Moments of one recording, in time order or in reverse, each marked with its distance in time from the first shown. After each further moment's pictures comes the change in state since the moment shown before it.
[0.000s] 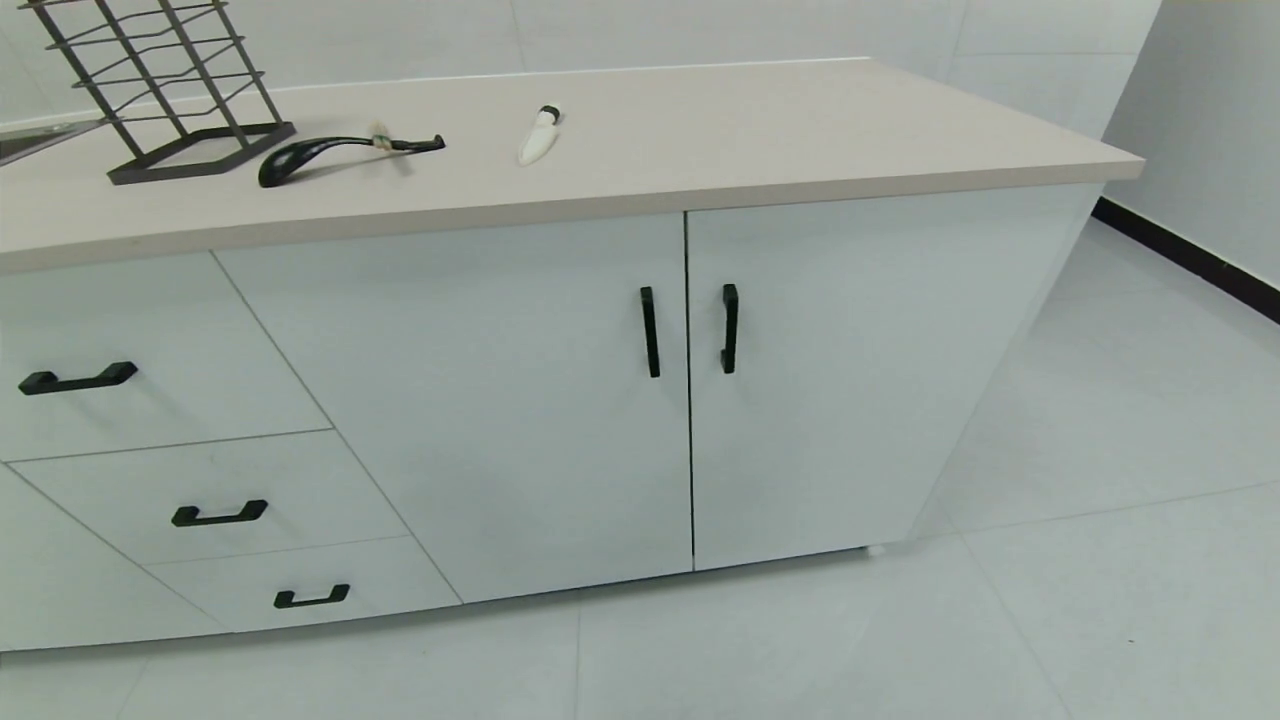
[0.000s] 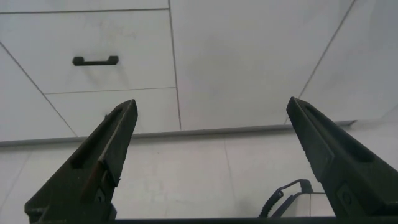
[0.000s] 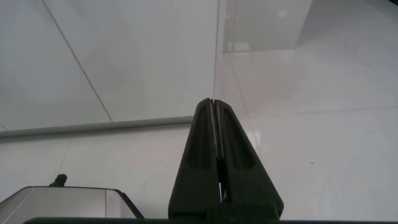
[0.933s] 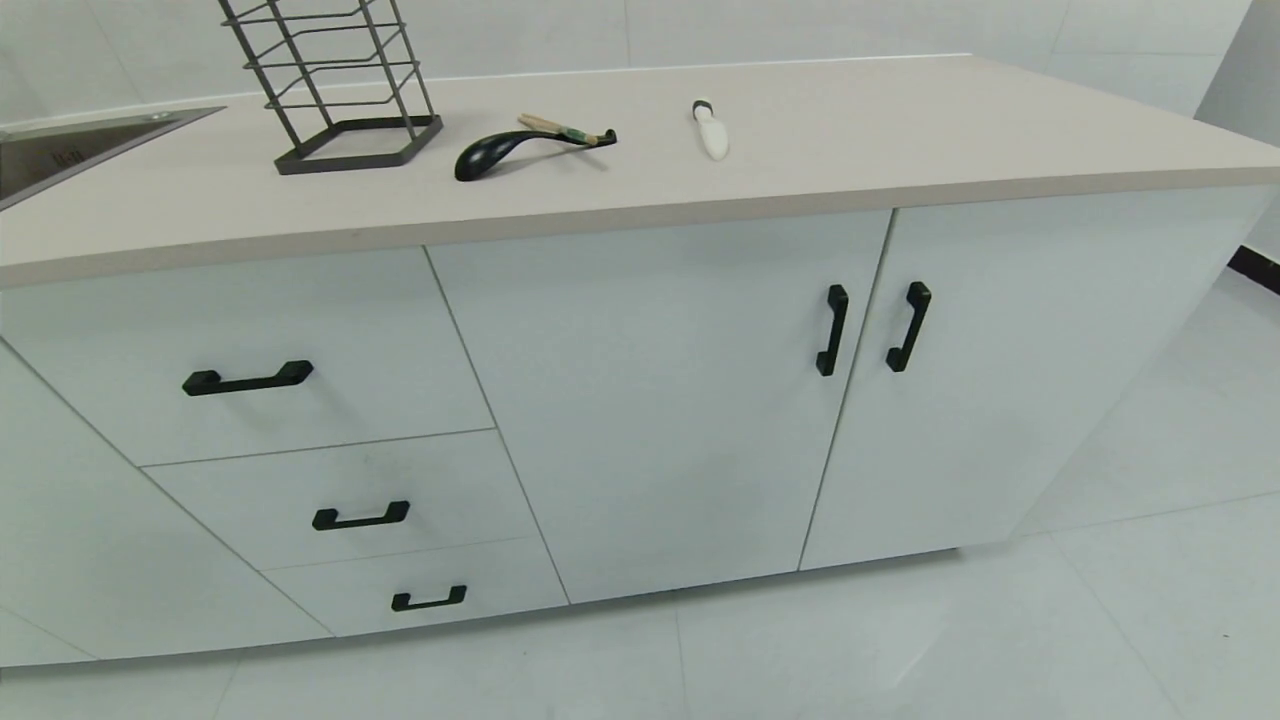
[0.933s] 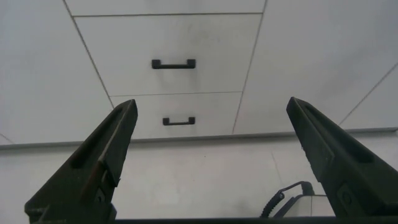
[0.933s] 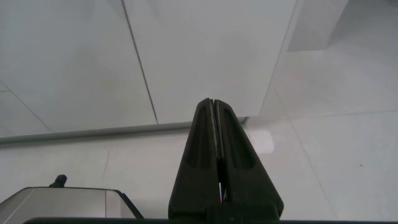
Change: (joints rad) left arm 0.000 0.000 0.000 0.000 0.019 -0.006; right arm 0.000 0.000 0.000 0.000 0.001 -0.001
